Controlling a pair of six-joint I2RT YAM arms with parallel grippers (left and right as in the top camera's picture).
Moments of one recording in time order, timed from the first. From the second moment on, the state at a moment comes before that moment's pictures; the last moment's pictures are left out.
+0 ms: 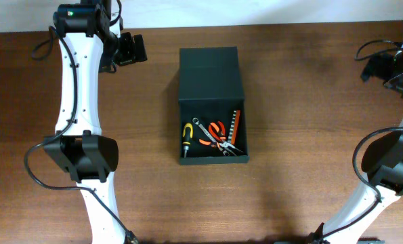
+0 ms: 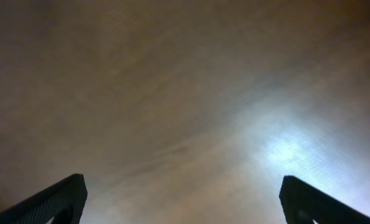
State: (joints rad) left arm -0.03 2.28 2.56 -1.53 0.10 -0.23; right arm -0.42 2.16 2.26 -1.45 0.08 0.16
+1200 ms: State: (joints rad) left arm -0.12 2.61 2.56 -1.45 0.29 -0.54; right arm -0.11 2.25 1.85 -0.91 -0.78 0.31
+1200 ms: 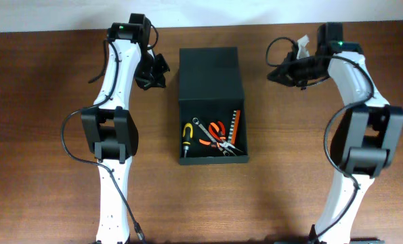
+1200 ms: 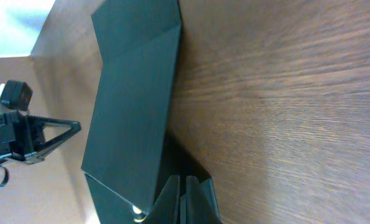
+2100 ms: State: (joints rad) left arm -0.04 2.65 2.56 -1.38 0.63 -0.43; right arm -0.11 2.37 1.85 -0.94 -0.93 0.31
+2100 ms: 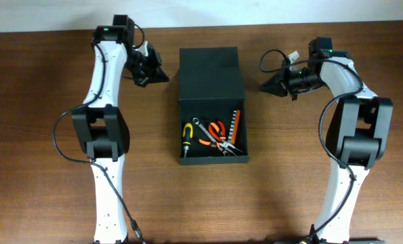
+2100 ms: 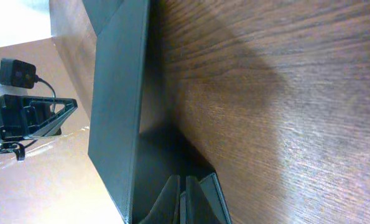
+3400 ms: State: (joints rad) left arm -0.03 2.65 2.31 -1.27 0.84 -0.41; right arm -0.05 2.37 1.85 -0.90 -0.93 0.42
